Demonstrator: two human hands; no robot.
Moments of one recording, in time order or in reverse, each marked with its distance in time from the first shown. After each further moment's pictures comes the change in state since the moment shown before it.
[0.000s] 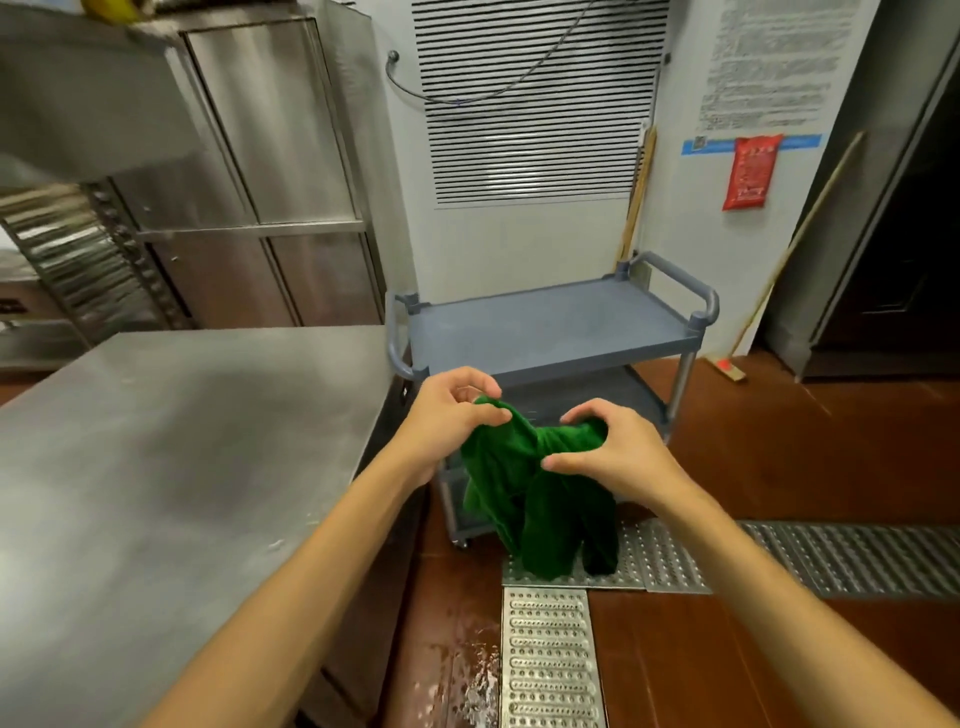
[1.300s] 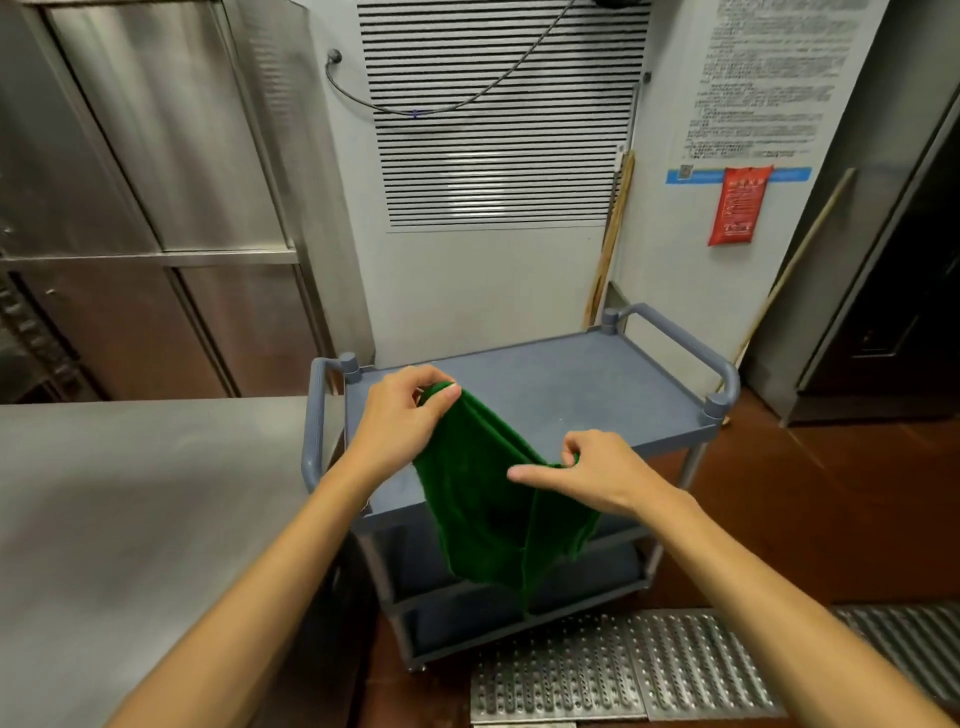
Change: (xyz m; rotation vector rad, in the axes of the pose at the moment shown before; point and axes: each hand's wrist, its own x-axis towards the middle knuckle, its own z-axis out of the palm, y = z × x) left_hand 0.363 -0.028 -0.035 0.347 0.109 0.247; right_hand 0.357 0.052 -0.016 -0.173 -0.103 0.015
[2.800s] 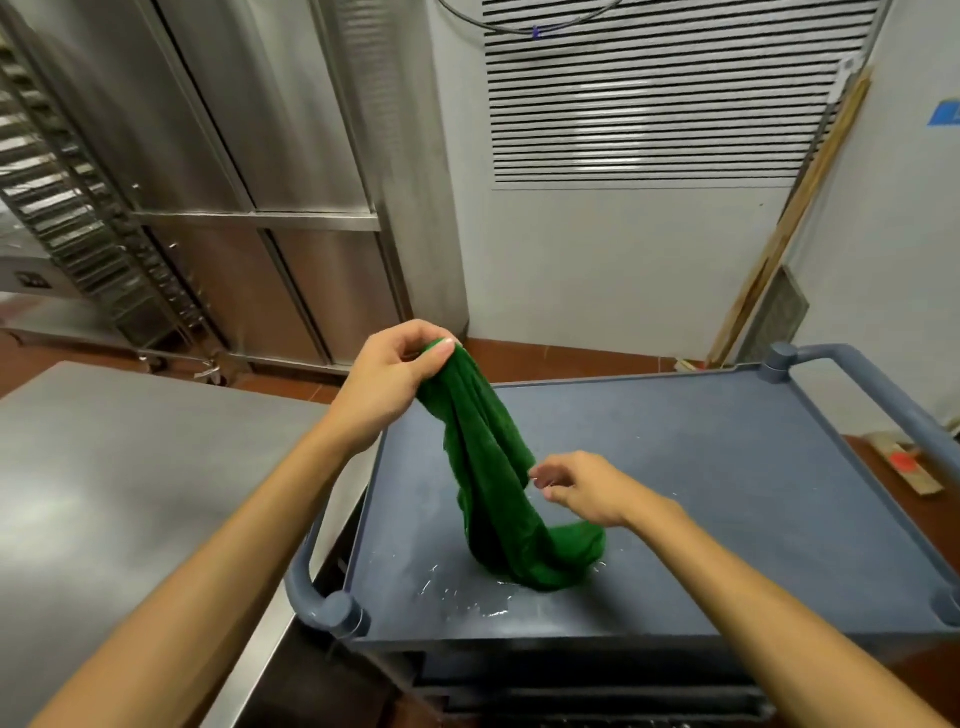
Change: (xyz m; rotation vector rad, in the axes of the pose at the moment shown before) left_hand 0.270 -0.098 0.010 -0.175 0.117 -0.179; right_hand 0.372 0.056 0.051 0.016 -0.537 -0.225
